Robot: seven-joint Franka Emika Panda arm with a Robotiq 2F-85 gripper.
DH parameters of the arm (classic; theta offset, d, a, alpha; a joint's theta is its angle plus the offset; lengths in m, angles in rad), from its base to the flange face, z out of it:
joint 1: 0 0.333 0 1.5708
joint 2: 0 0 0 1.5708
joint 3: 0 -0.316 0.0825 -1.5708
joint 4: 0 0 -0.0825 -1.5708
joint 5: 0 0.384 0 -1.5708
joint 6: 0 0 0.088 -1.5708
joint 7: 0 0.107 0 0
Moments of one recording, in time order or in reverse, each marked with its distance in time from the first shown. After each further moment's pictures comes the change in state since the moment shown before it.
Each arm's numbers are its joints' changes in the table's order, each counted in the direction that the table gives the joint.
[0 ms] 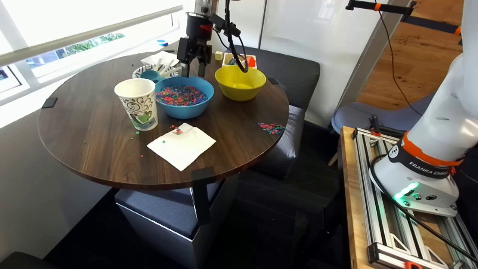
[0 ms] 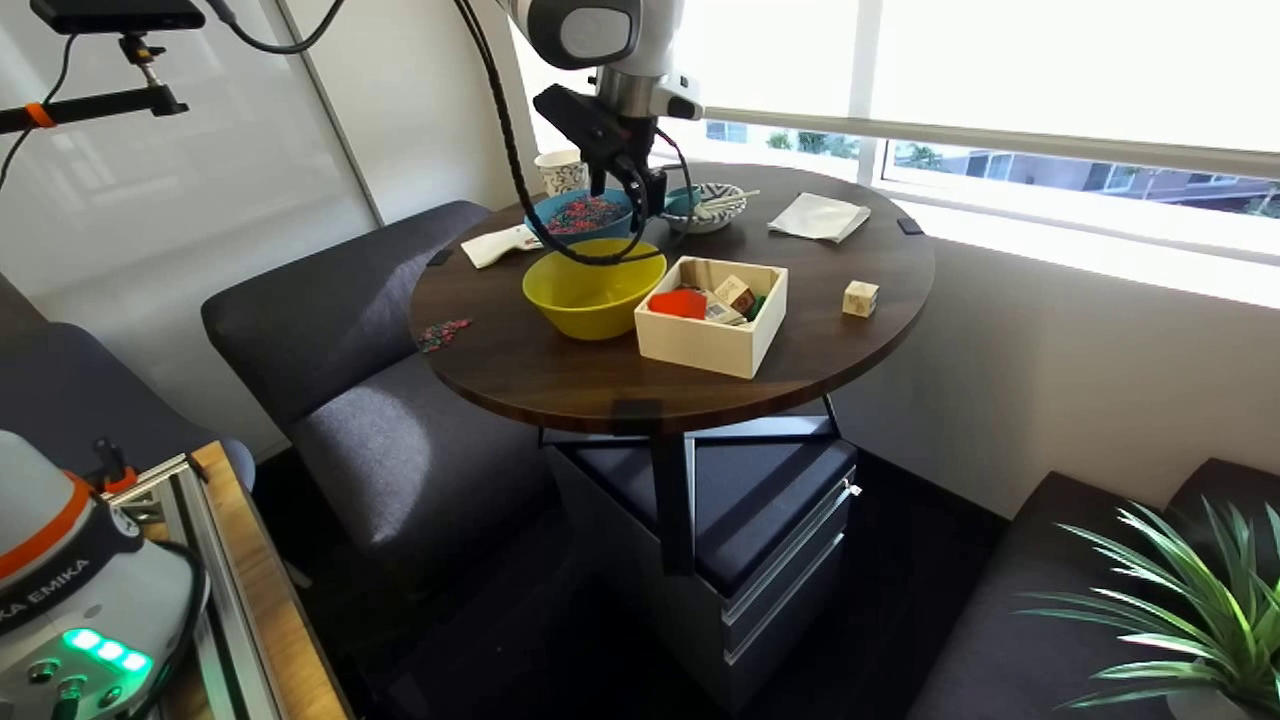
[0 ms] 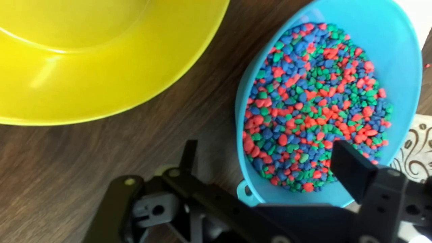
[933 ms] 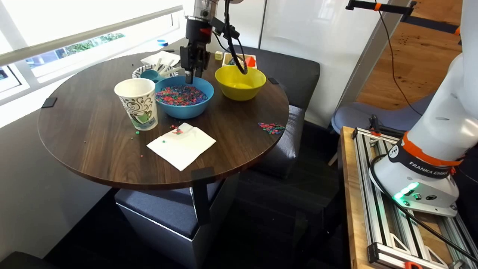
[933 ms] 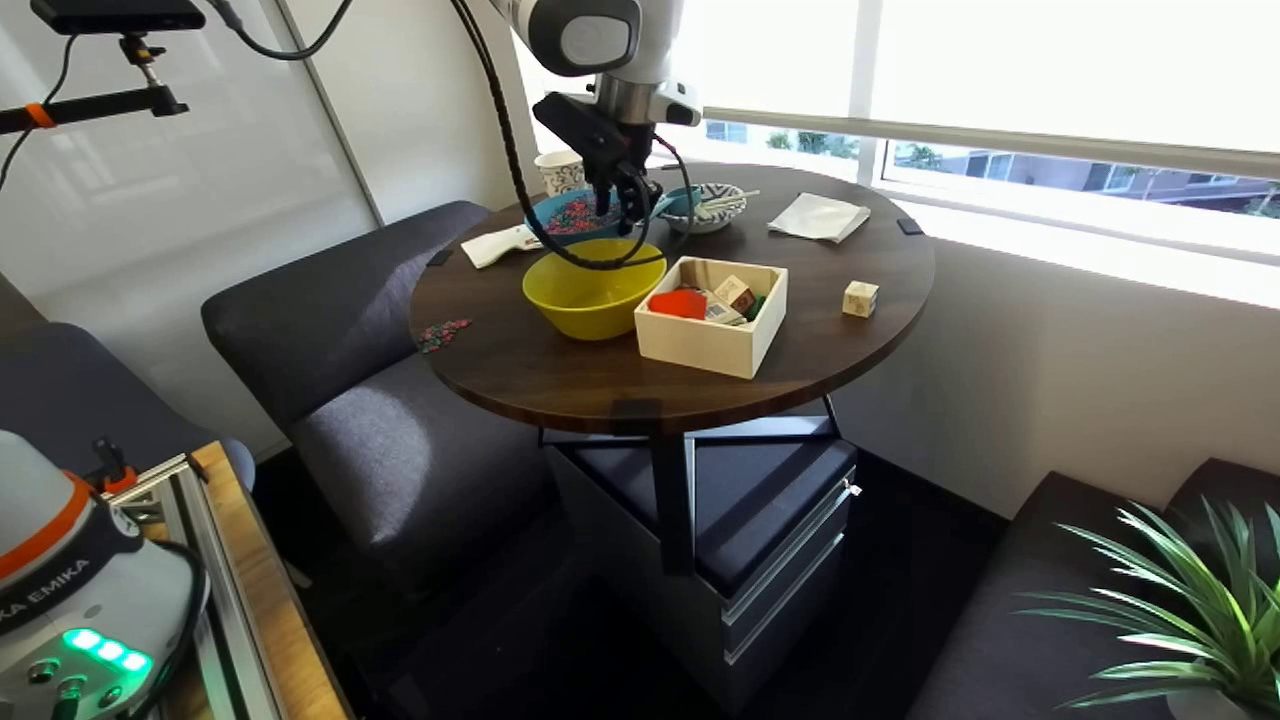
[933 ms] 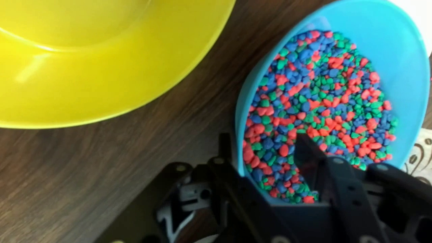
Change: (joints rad) arm 0.009 -0.012 0.000 0.000 -0.010 0.001 -0.028
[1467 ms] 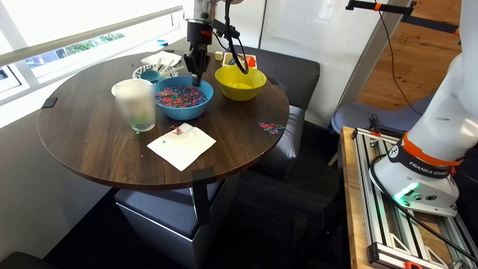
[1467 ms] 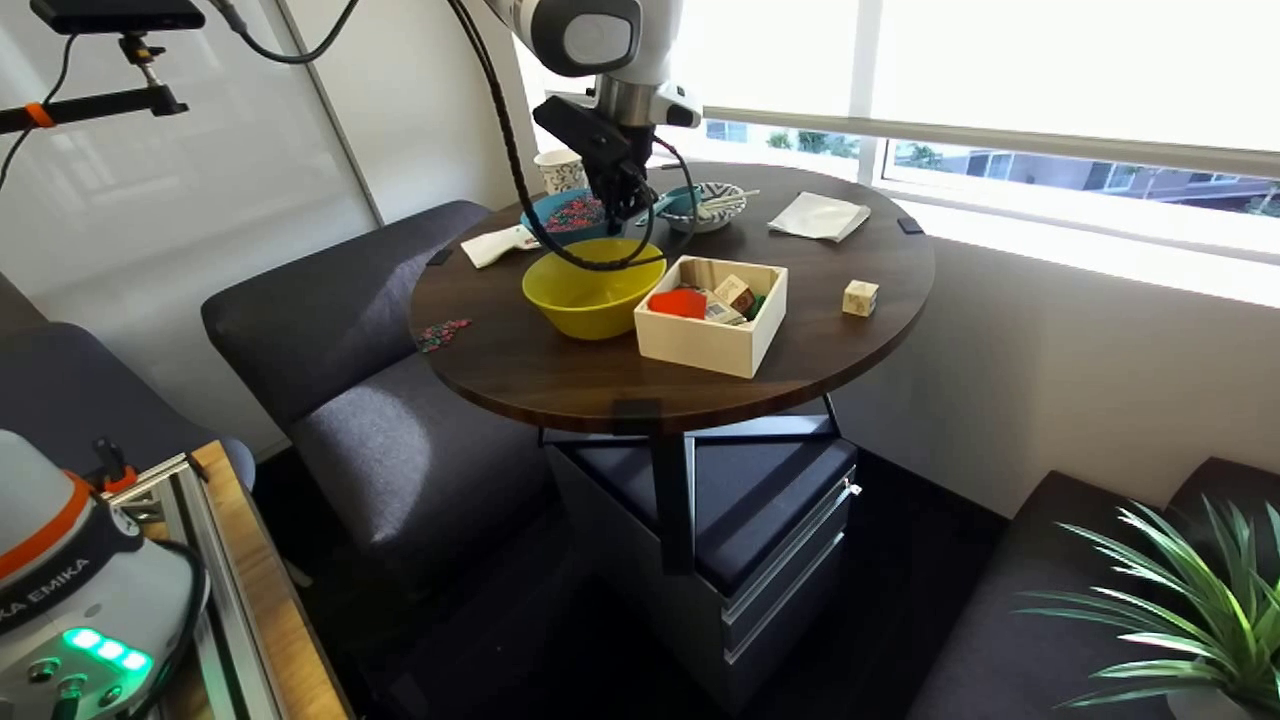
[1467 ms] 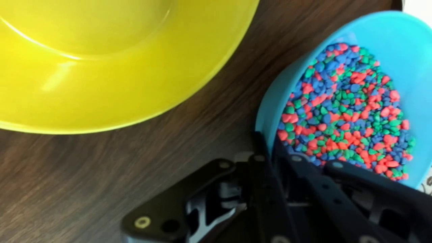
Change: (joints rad) arm 0.005 -0.008 0.005 0.009 -0.049 0.030 0.000
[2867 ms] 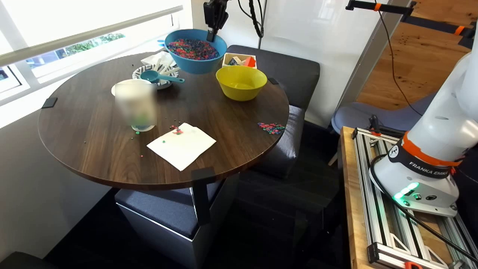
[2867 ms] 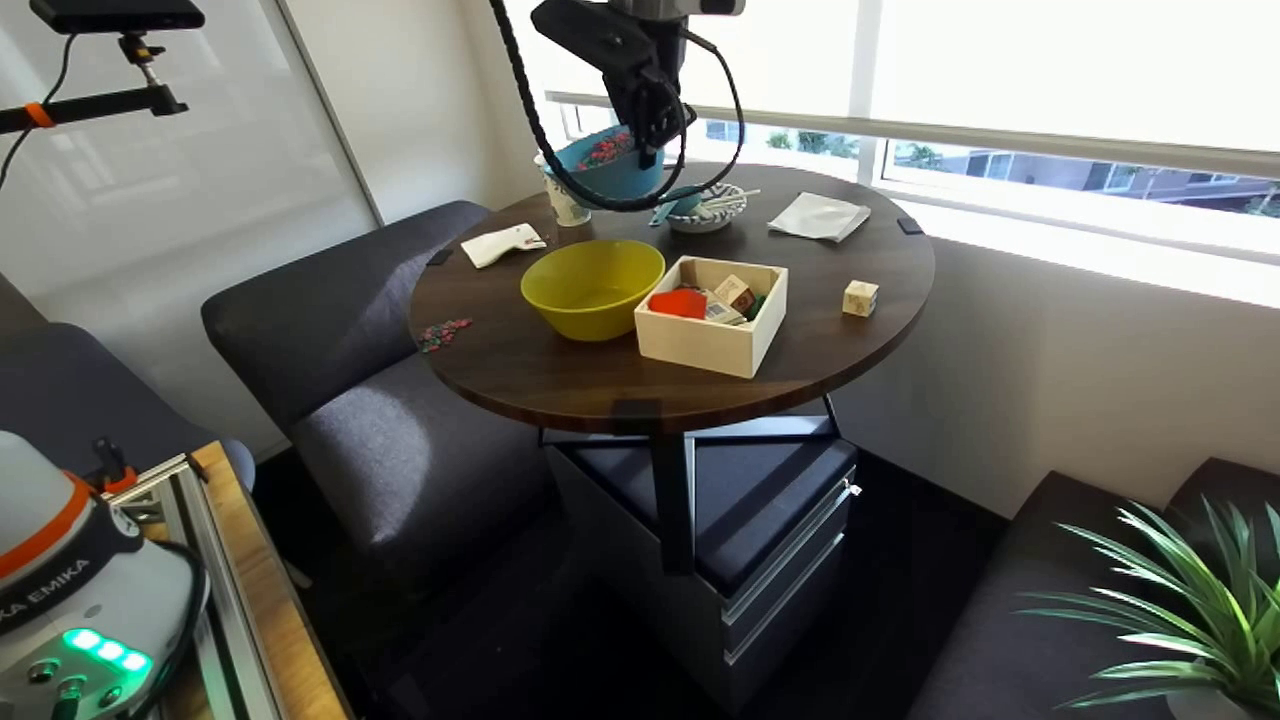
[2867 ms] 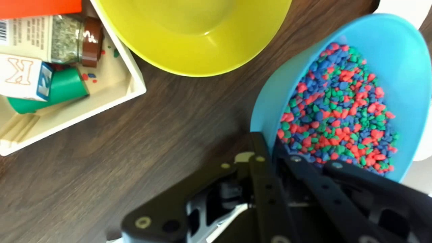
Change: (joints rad) arm -0.109 0.200 0.050 -0.031 0.040 0.053 -0.089
